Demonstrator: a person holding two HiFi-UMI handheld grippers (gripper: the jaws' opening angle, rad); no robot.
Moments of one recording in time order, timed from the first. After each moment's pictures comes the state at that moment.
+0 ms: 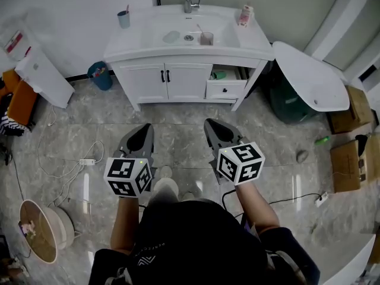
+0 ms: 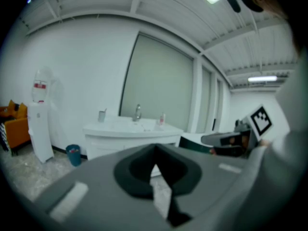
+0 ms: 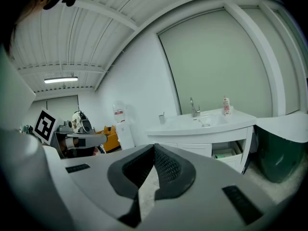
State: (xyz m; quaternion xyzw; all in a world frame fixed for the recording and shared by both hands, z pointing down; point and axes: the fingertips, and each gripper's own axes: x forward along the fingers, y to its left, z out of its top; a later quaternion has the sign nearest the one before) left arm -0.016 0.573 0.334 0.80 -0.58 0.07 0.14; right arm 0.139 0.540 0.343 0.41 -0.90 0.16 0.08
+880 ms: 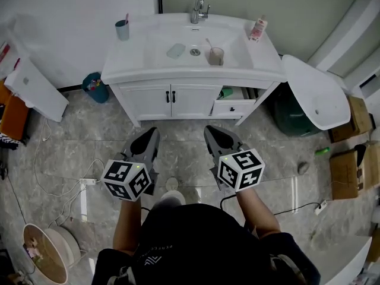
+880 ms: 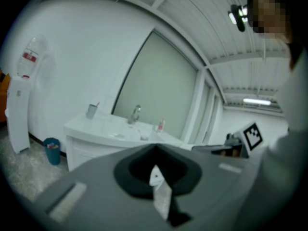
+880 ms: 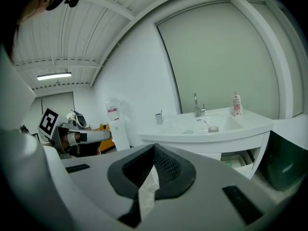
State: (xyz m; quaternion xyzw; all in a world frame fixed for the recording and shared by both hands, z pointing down) left arm -0.083 0.420 0.337 0.84 -0.52 0.00 0.18; right arm 0.058 0.398 0.353 0.41 -0.89 0.16 0.10
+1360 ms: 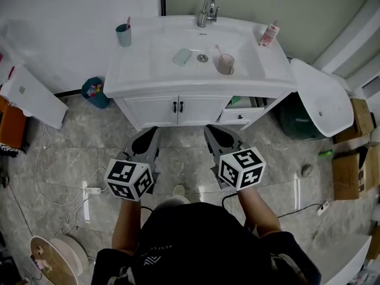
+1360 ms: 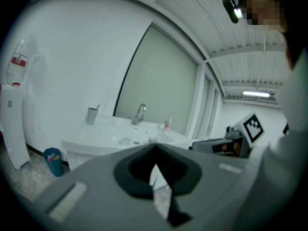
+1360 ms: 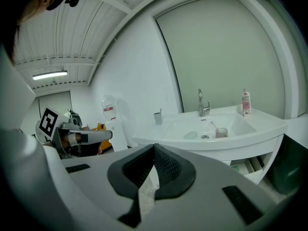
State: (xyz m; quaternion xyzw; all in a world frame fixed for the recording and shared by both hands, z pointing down) left arm -0.133 0.333 0.346 0.84 -0.51 0.04 0.17; right arm 0.003 0.314 0.360 0.41 -0.89 0.17 0.11
